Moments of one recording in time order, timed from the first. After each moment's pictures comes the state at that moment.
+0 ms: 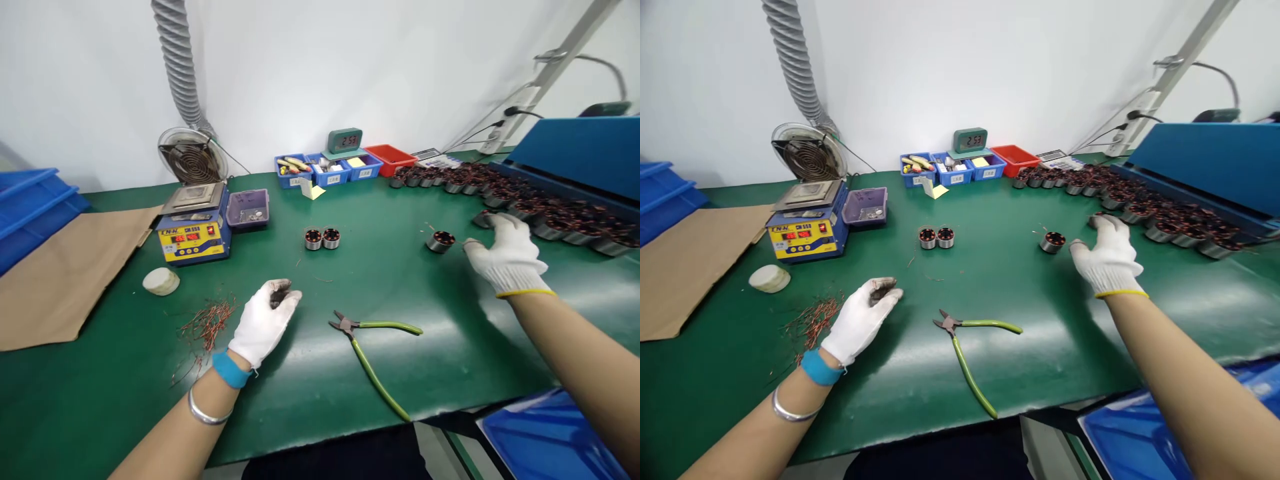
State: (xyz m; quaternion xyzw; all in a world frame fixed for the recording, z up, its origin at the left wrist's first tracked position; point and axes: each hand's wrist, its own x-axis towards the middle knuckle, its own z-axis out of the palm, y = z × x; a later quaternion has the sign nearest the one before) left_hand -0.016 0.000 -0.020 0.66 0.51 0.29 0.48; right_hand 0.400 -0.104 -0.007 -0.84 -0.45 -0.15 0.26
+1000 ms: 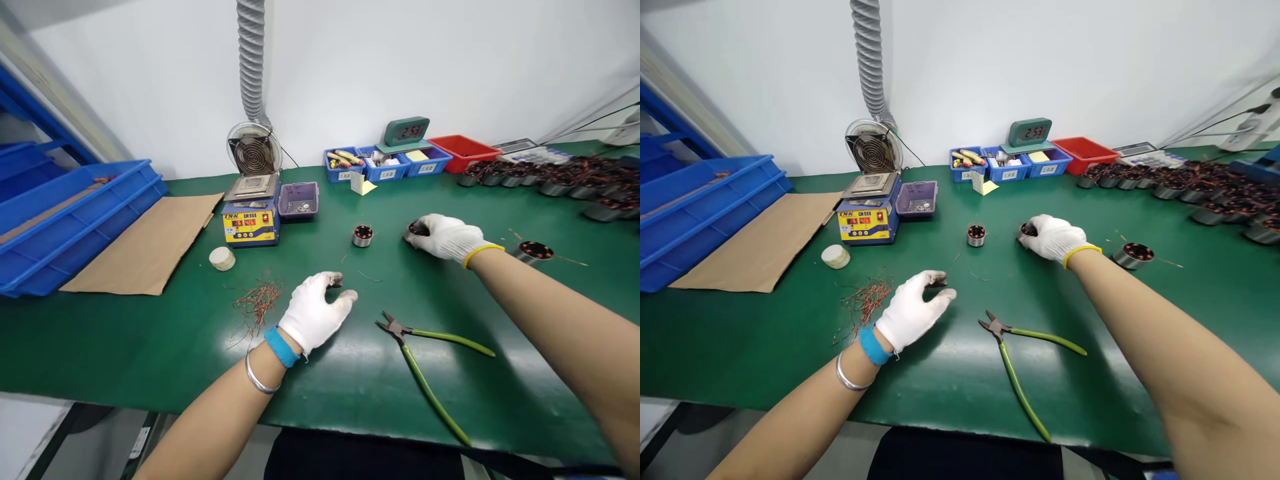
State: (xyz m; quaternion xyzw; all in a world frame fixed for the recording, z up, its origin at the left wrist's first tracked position) left_hand -0.017 -0.011 0.000 0.75 0.50 0.24 0.36; right_hand 0.282 0.030 0.021 -0.84 -0.53 0.09 0.04
